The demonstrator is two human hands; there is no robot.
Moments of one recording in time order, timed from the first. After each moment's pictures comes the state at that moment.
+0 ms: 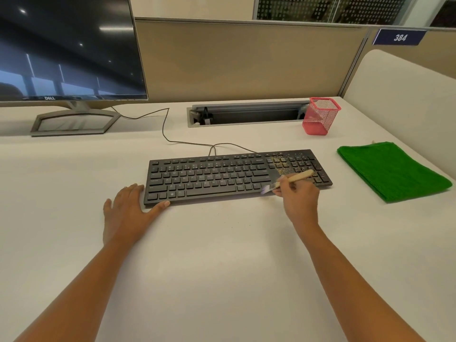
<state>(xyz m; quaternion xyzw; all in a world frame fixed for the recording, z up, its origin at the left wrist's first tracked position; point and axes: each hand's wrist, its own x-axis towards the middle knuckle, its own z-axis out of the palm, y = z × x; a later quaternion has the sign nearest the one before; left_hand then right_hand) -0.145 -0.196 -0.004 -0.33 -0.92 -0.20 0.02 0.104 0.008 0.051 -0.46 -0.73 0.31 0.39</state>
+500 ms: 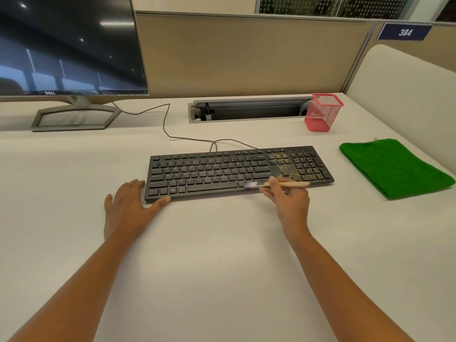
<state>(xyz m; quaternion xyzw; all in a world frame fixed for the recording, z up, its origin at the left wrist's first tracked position) -0.144 -0.196 -0.002 -0.33 -0.92 -0.20 0.03 0.092 -0.013 0.040 -0.44 -0.57 0.54 0.44</state>
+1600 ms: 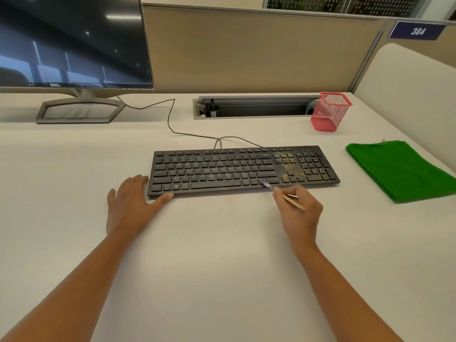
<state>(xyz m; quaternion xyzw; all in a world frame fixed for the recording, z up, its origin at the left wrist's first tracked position) -0.142 -0.196 -0.001 -0.33 -0.92 -0.21 0.03 0.107 -0.020 0.021 -0.42 -0.69 0.35 0.48</state>
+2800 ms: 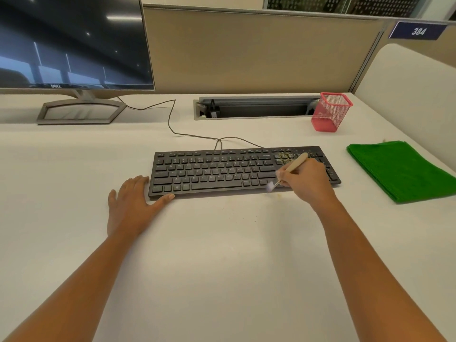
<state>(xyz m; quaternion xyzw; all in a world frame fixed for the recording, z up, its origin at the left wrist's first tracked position) -0.146 -0.197 -0.005 -0.33 -0.92 -0.21 0.02 0.096 0.026 0.090 -0.46 -0.79 0.34 0.23</state>
